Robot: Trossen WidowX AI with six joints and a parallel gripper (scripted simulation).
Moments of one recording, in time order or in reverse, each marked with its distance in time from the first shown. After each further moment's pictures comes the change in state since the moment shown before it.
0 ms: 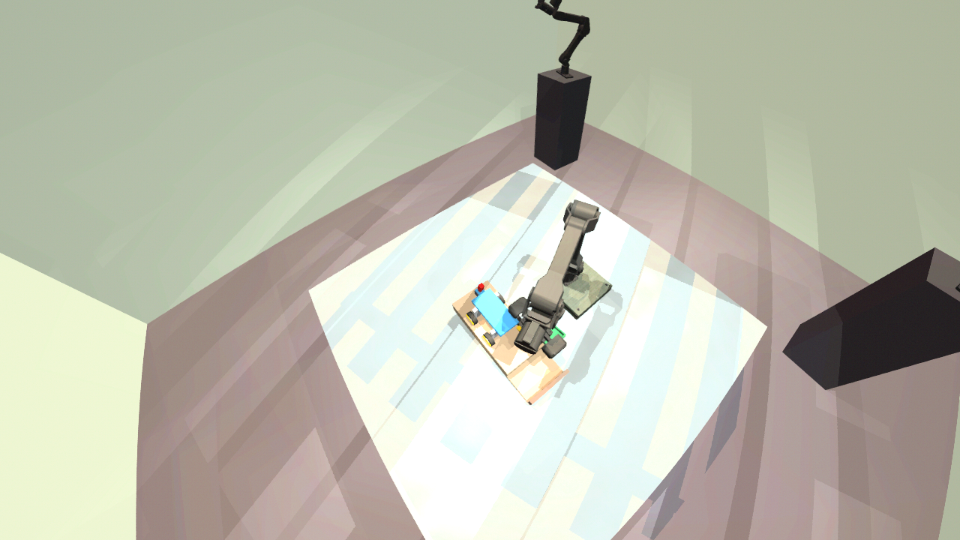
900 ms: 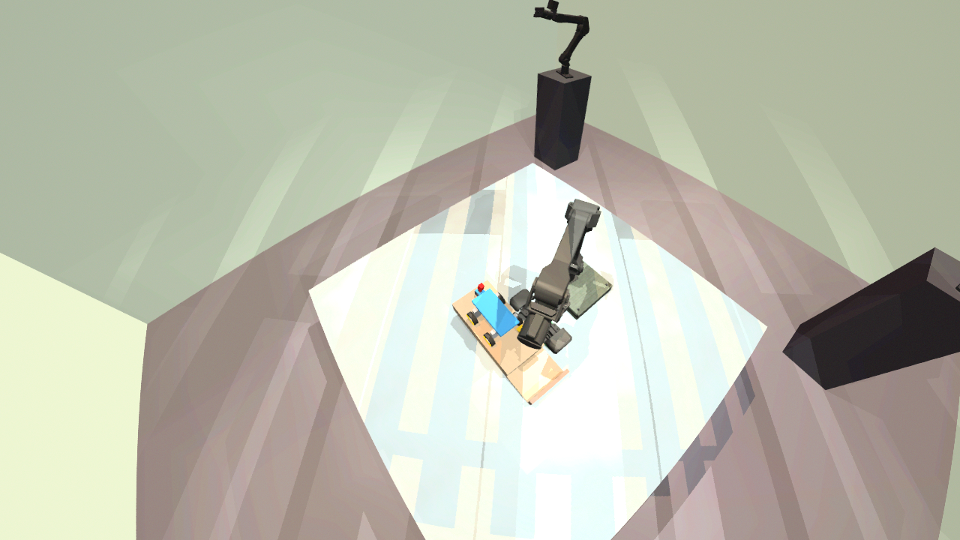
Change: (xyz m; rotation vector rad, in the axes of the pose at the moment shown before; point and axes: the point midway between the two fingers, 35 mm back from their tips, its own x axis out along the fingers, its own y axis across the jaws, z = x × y) arm -0.048 -0.001 0.003 -0.006 -0.012 0.006
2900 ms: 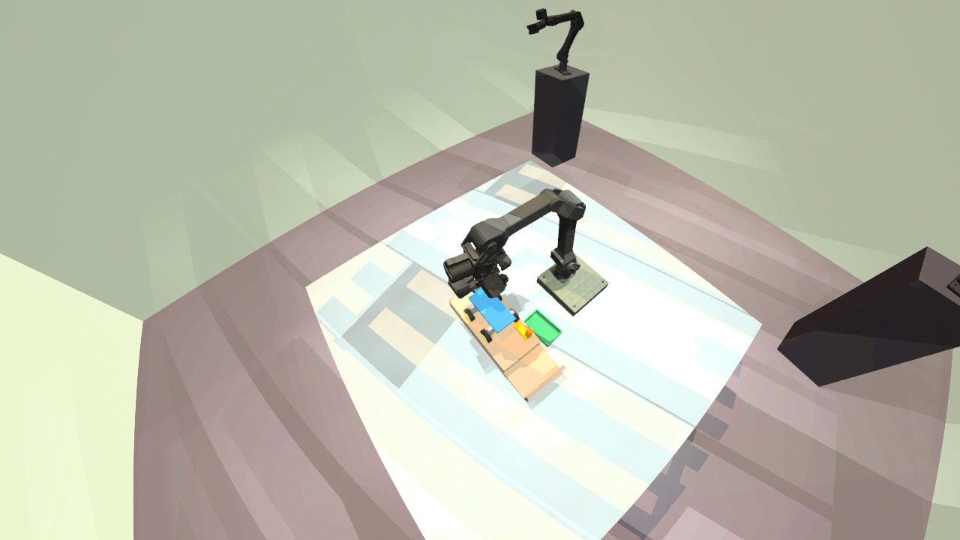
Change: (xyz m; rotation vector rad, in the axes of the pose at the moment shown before) arm -0.009 0.206 -0.037 1.576 0.181 0.140
